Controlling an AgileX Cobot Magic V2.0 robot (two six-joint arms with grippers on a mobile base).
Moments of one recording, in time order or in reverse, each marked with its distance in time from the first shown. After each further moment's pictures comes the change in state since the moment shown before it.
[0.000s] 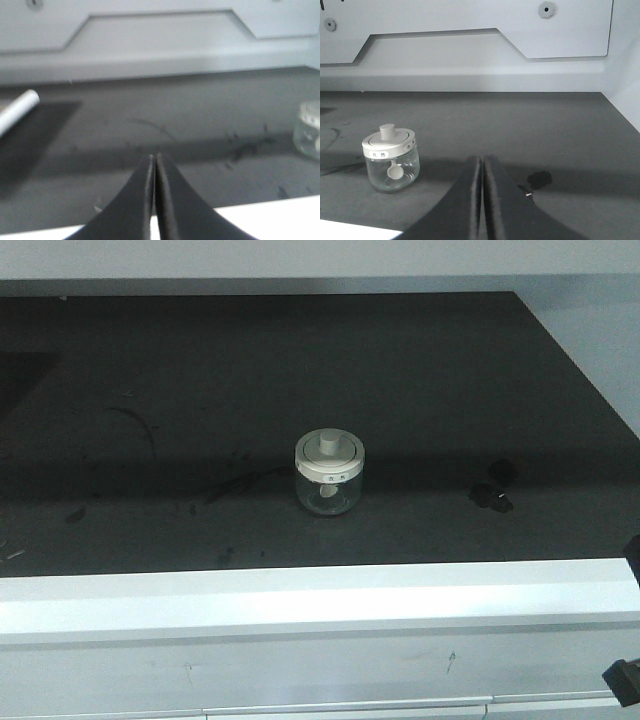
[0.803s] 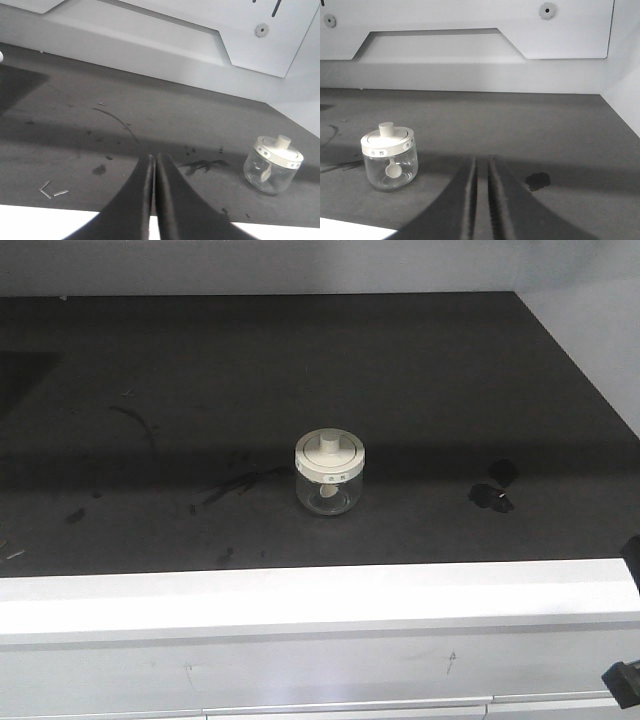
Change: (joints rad) left arm 0.000 -0.008 0.005 -0.172 -0.022 -0.129; right arm 0.000 -0.002 0.000 -0.014 -0.005 -0.007
